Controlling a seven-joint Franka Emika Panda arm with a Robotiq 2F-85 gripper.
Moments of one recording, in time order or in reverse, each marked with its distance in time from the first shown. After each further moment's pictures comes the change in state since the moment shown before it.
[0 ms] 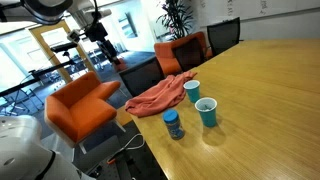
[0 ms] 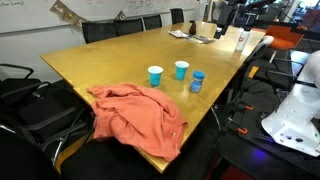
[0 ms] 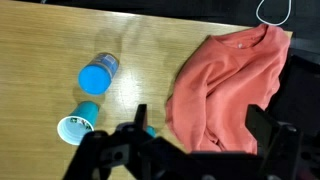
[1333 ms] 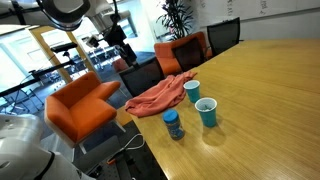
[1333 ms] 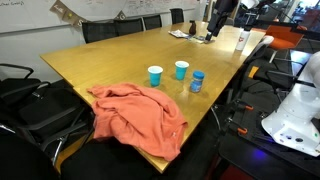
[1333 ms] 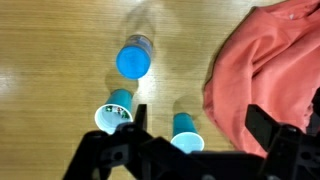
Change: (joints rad) arm -0.072 0.087 -0.093 -0.038 -0.105 0.159 -0.051
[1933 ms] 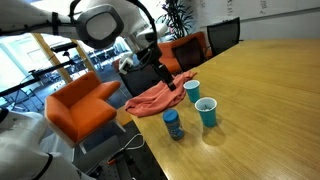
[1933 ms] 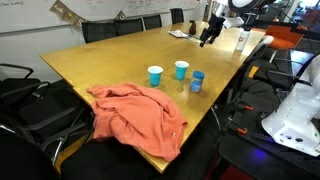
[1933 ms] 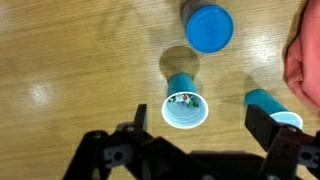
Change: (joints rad) arm -0.155 0.208 -0.123 -0.053 -0.094 0.331 0.002
